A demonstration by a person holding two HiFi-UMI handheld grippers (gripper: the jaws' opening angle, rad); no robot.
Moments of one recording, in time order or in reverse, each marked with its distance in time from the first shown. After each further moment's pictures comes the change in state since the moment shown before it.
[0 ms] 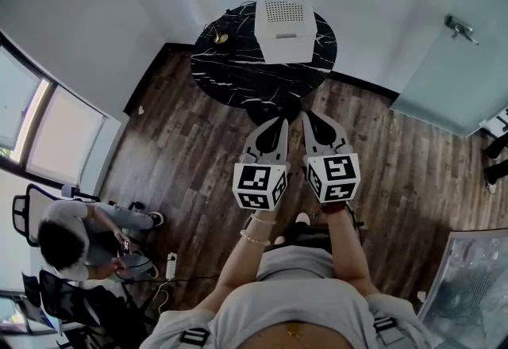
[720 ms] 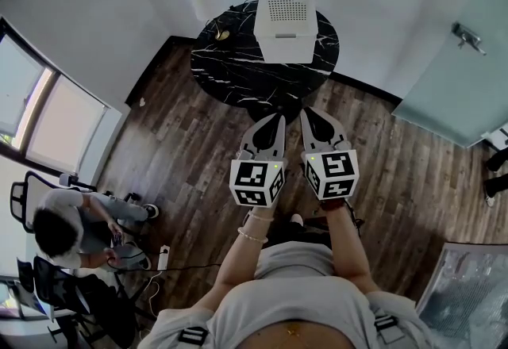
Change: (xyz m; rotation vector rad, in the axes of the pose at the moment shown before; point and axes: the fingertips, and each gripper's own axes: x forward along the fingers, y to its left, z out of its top) left arm 0.028 -0.007 0.000 -0.001 -0.001 0.065; right arm 0.012 -0.028 0.002 -0.012 0.007 0.066
